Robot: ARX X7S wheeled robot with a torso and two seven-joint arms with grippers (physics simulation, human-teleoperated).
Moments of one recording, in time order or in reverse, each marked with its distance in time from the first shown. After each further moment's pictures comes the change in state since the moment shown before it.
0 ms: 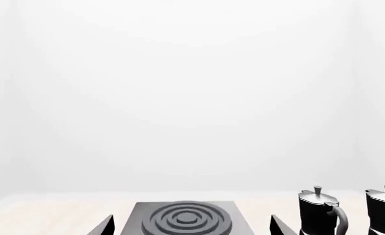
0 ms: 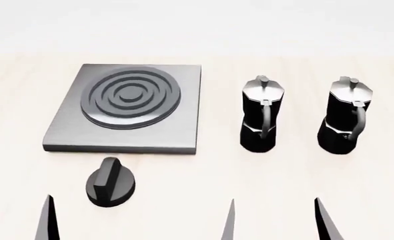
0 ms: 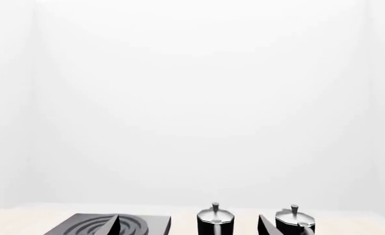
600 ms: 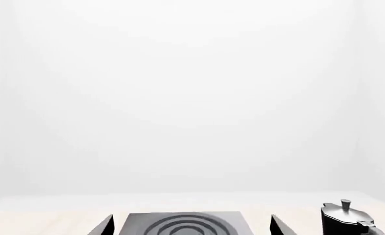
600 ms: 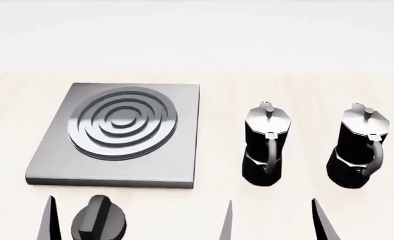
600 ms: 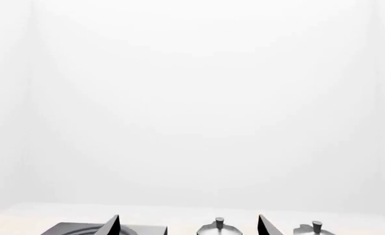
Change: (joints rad) left arm -0.004 -0.020 0.019 -0.001 -0.007 0.001 -0.023; right arm 0.003 0.018 -0.020 0.011 -0.001 -0.008 0.021
